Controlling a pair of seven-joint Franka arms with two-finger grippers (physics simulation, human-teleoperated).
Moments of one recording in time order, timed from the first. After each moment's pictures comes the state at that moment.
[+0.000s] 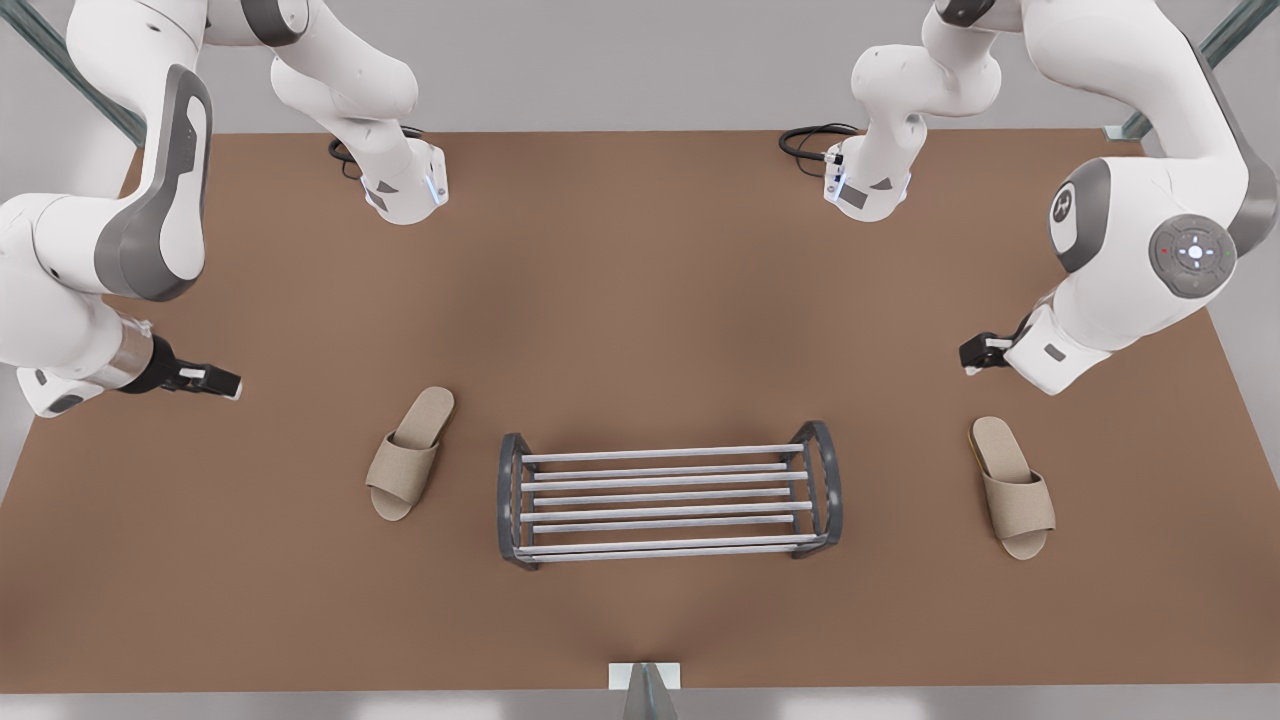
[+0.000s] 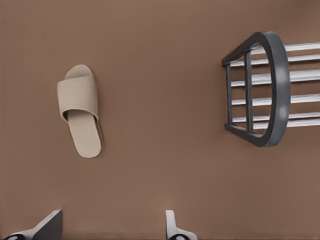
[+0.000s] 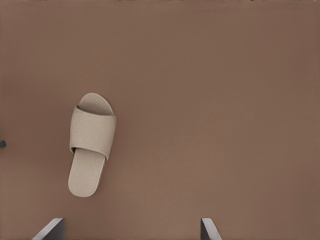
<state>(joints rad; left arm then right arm) -0.15 0.20 0.07 -1.45 0.05 1.55 -0.05 -0.13 0.24 0.03 -1.47 -0.01 1.62 0.04</state>
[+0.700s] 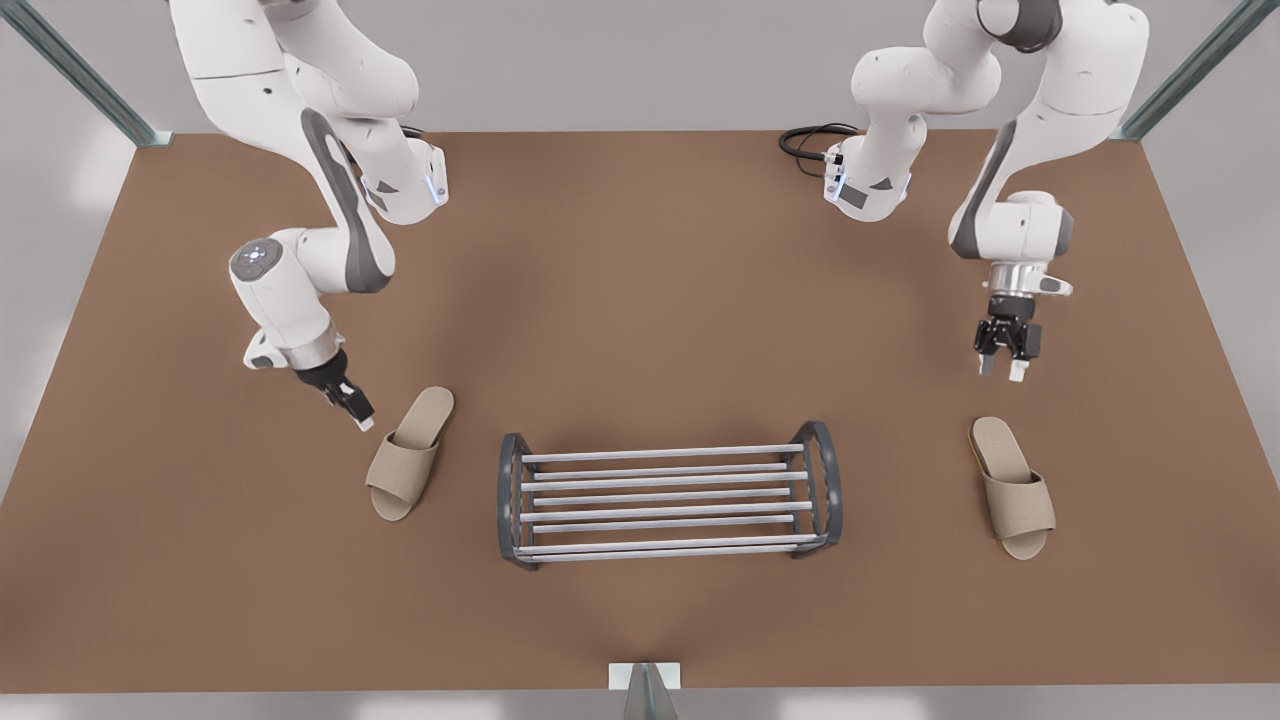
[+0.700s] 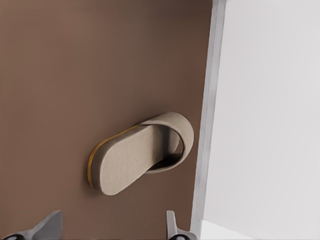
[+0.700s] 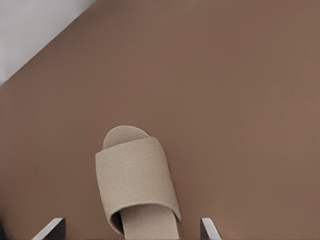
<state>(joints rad) -0.02 0.20 0.49 -2.67 -2.44 2.25 1.21 -0.08 0.09 0.16 -2.44 0.09 2.96 0.72</state>
